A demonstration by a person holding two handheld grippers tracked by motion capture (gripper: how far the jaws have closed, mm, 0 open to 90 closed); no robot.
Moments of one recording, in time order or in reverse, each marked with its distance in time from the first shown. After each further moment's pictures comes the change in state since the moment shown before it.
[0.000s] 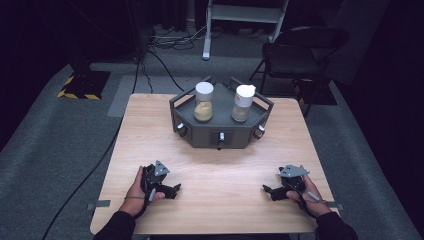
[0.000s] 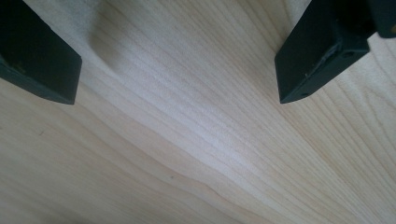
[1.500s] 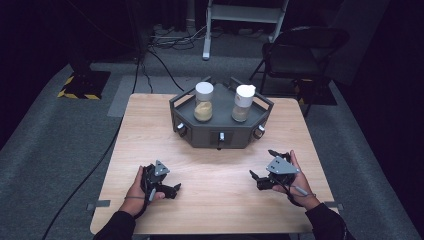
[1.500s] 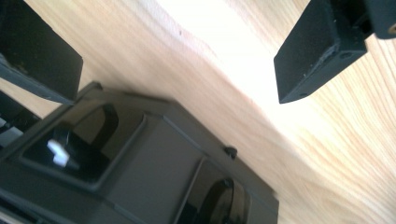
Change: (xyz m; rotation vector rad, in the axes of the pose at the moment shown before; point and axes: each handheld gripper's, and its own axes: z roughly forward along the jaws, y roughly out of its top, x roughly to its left) left arm 0.000 0.000 0.000 0.001 0.000 -0.002; right arm 0.054 0.030 -0.002 -0.241 -0.153 -0.218
